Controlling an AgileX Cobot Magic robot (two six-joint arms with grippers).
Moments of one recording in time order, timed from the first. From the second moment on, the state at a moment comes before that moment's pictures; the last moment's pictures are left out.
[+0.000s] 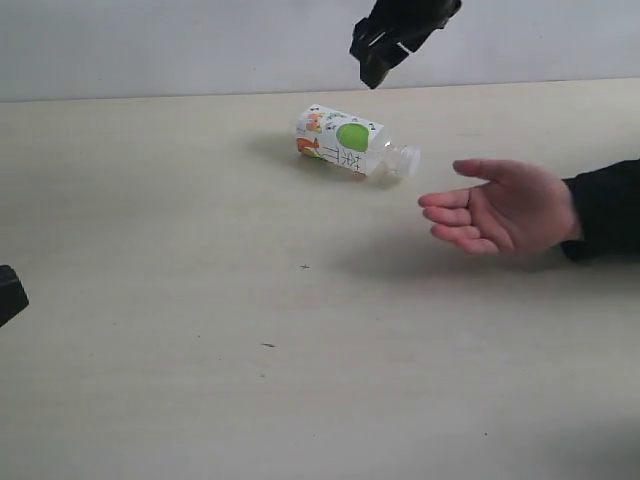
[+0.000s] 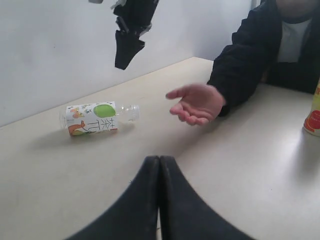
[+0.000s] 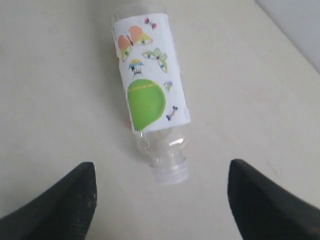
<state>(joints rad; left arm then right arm) -0.77 0.34 -0.16 -1.05 0.08 1.07 0.38 2.23 -2.17 0.03 1.20 -0.47</state>
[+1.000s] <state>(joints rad) -0.77 0.34 -0.16 -1.05 0.08 1.07 0.43 2.62 -2.46 -0.05 1.08 -0.59</state>
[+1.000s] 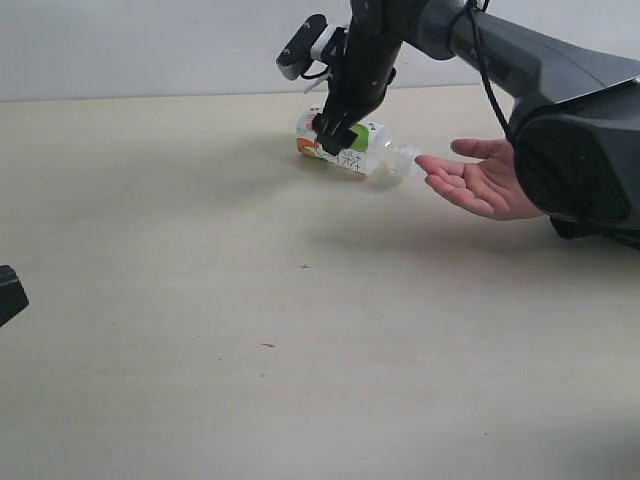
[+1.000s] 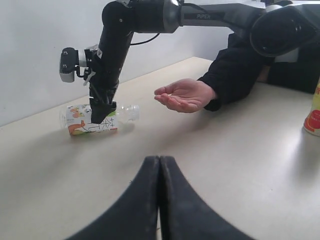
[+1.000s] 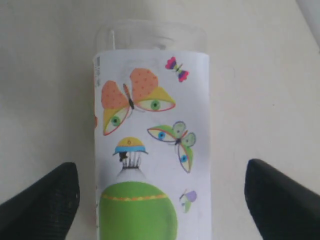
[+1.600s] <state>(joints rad) -0.77 0.34 -0.16 -1.05 0.08 1.07 0.43 2.66 -2.47 -0.06 1.07 -0.58</state>
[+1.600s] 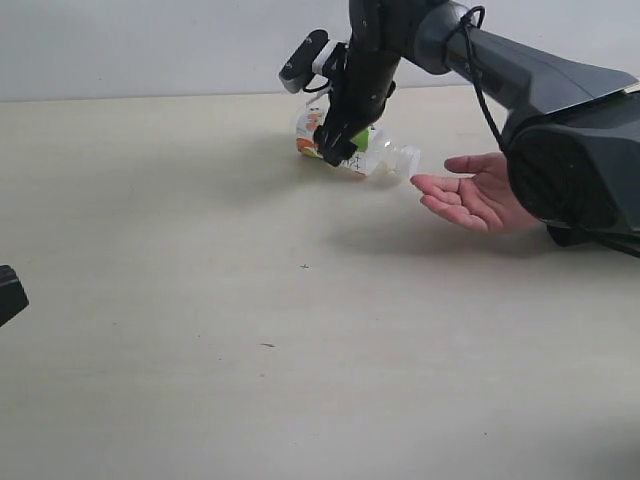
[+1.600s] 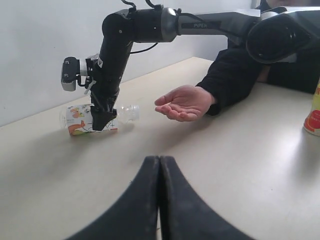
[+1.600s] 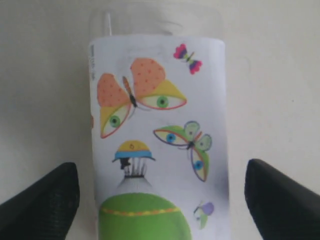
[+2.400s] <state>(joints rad) -0.77 0.34 -0.16 -1.05 0.08 1.07 0.43 2.47 -2.47 -0.06 1.12 -0.37</state>
